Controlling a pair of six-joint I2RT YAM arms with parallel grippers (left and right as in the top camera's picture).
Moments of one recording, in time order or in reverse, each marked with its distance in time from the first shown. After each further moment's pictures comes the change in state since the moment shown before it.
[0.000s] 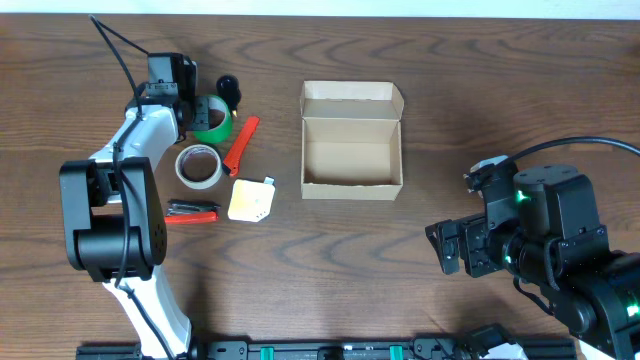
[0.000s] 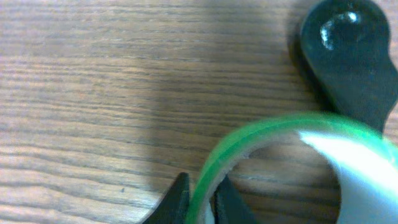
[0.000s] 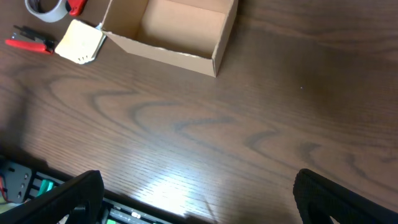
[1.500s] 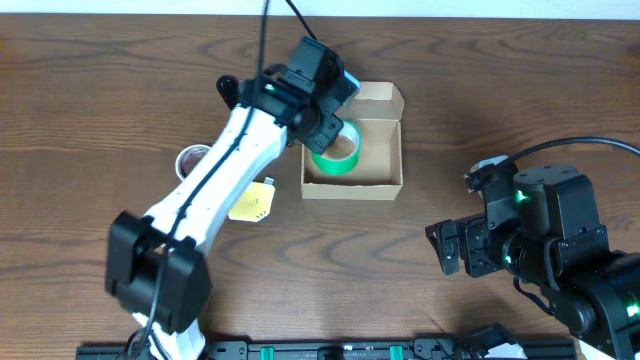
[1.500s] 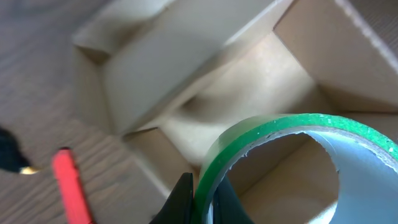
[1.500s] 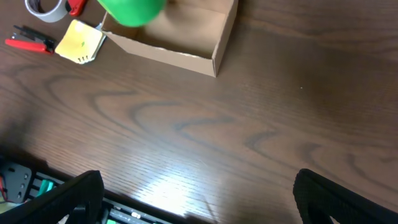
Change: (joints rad) left arm -0.571 -0.162 0.306 -0.562 0.153 0.166; right arm 0.000 0.000 0.000 0.000 0.000 0.000
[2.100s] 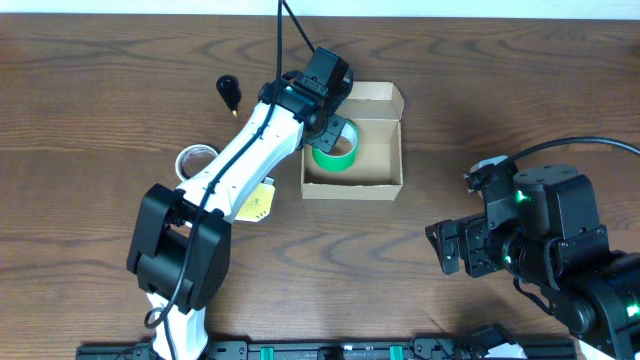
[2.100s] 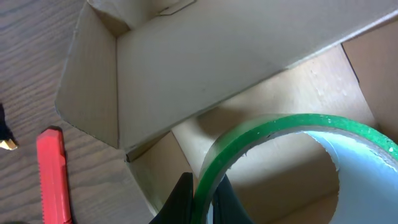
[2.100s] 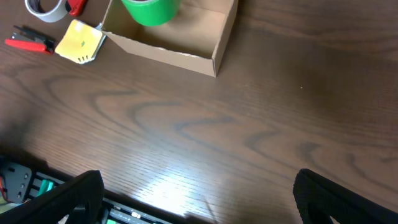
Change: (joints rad) left arm -0.008 0.102 -0.002 0.068 -0.124 -0.216; right arm 0.000 0.000 0.000 0.000 0.000 0.000
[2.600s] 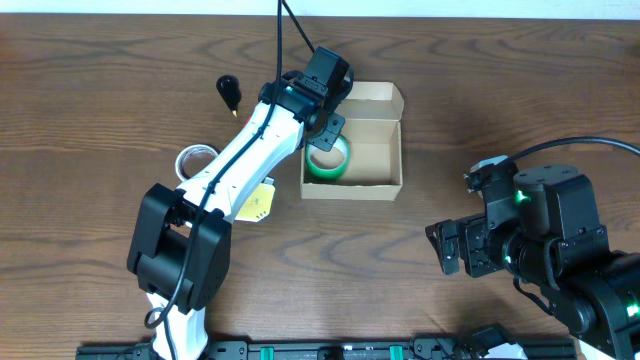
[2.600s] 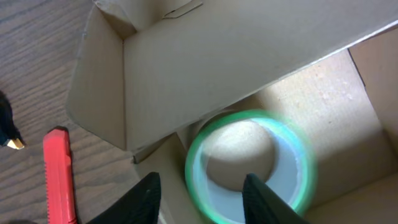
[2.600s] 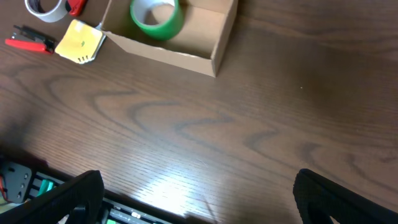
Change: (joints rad) left arm 0.000 0.000 0.000 0.005 -0.016 -0.001; right arm 0.000 0.000 0.000 0.000 0.000 0.000
